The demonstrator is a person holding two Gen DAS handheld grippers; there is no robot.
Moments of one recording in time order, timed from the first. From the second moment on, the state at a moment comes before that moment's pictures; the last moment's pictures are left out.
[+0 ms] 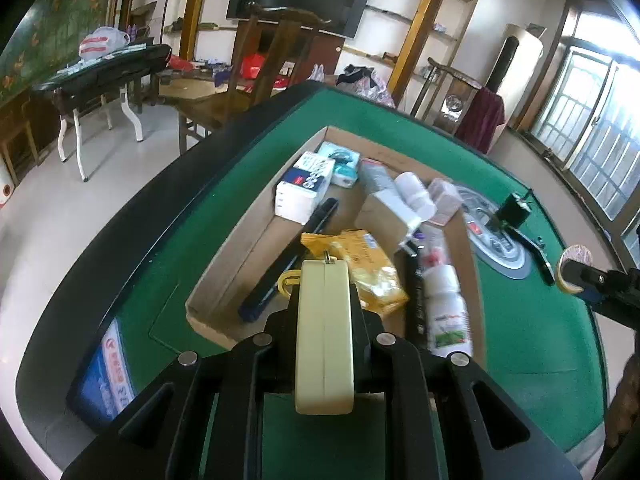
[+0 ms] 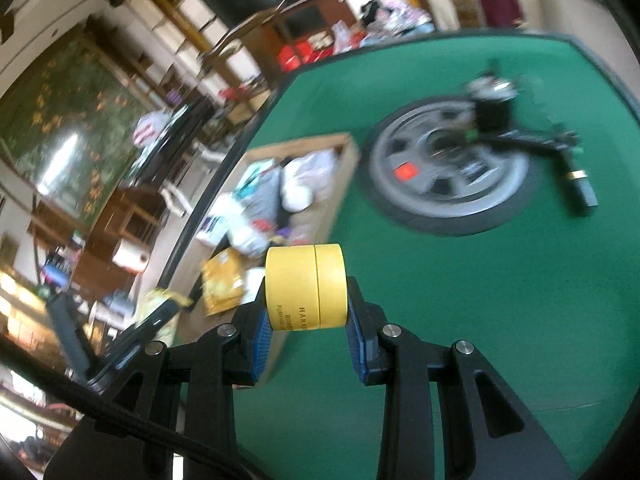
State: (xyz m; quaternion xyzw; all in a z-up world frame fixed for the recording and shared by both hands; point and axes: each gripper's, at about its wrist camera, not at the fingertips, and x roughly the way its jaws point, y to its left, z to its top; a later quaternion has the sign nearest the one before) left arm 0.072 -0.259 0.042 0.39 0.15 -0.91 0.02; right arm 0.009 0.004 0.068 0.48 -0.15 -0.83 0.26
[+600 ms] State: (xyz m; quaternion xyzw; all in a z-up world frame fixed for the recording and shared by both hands) left arm 0.042 -0.269 0.017 0.40 0.15 -0.90 0.01; right arm 0.024 -0.148 0.021 0.53 -0.01 -0.77 0.35
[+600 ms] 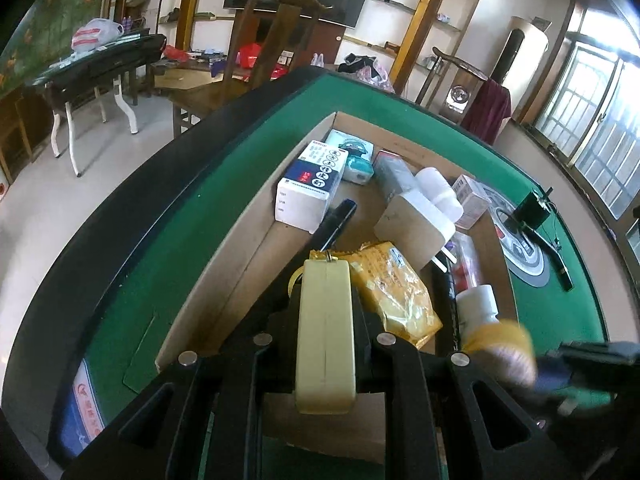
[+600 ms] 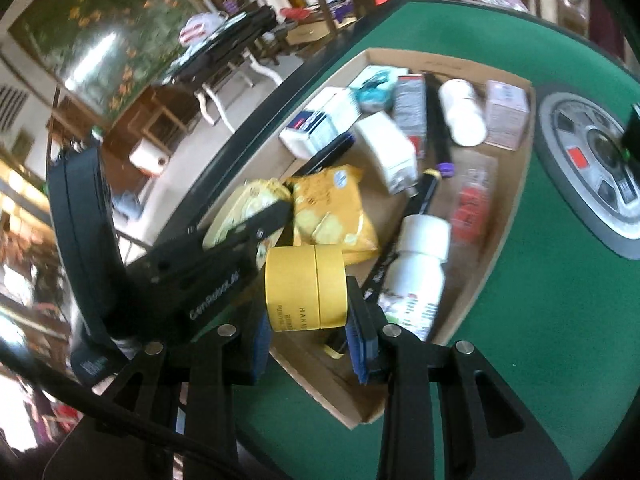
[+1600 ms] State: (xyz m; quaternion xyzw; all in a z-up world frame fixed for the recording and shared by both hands) left arm 0.098 -0.257 0.097 0.27 0.09 -0.95 0.13; right arm 0.057 -0.152 0.028 0.44 0.07 -0.83 0.33
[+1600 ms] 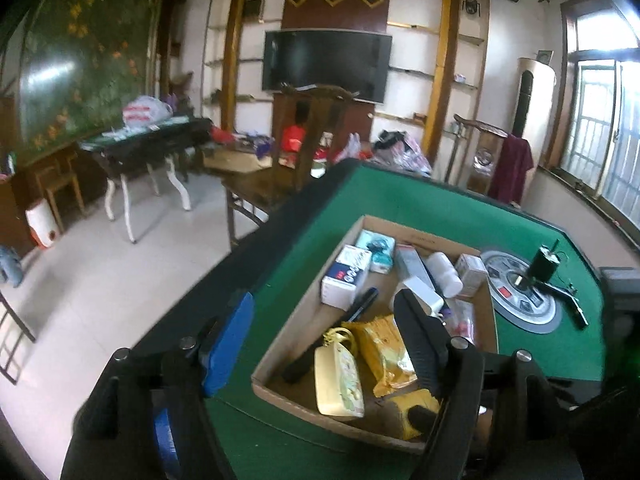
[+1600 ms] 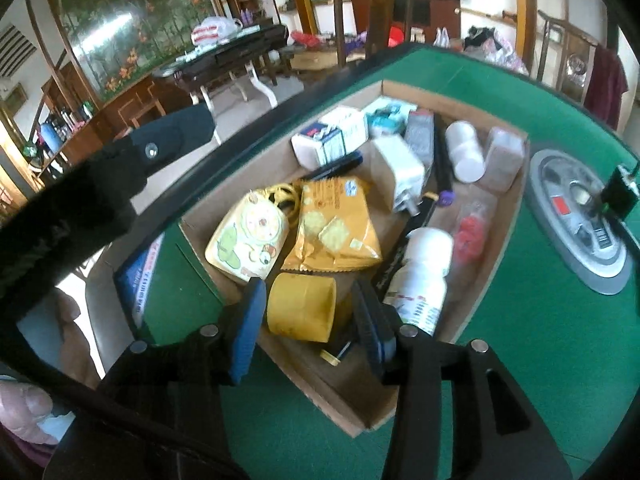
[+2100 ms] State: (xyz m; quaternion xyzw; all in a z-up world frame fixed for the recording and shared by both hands) left arm 0.124 -0.232 0.110 0.25 0.12 -0.96 0.06; right arm 0.077 -0.084 0.053 0.41 0.01 -0.87 0.29
